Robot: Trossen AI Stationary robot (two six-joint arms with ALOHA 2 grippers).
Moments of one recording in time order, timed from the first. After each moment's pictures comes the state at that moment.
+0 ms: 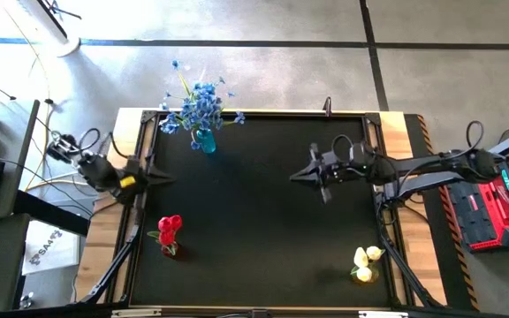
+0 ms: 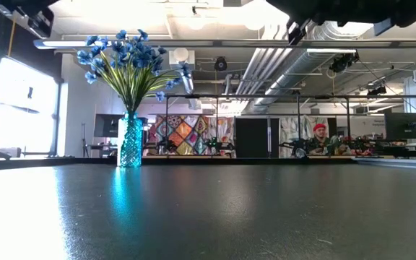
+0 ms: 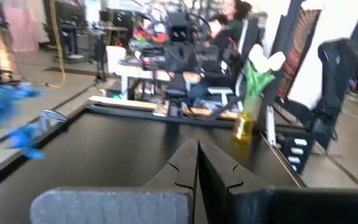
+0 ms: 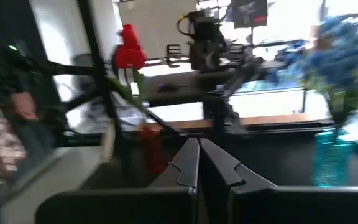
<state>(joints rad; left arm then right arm) -0.54 0.21 0.45 -0.28 -0.58 -0.12 -0.06 1.03 0.54 0.51 -0.22 0.12</state>
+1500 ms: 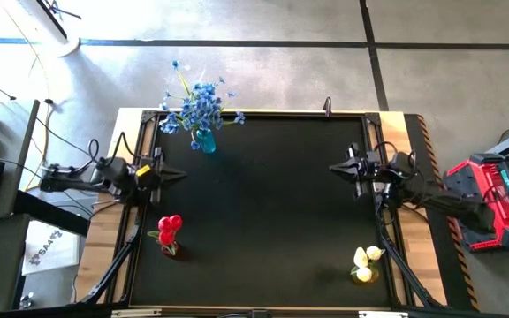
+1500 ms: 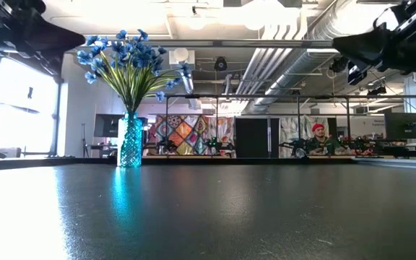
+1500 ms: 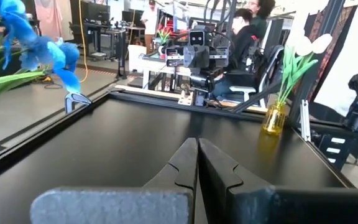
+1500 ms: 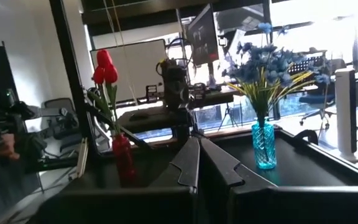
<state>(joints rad) -0.11 0.05 0.21 -0.19 -0.24 -0.11 -0.44 0.16 0.01 0.36 -0.43 0.23</state>
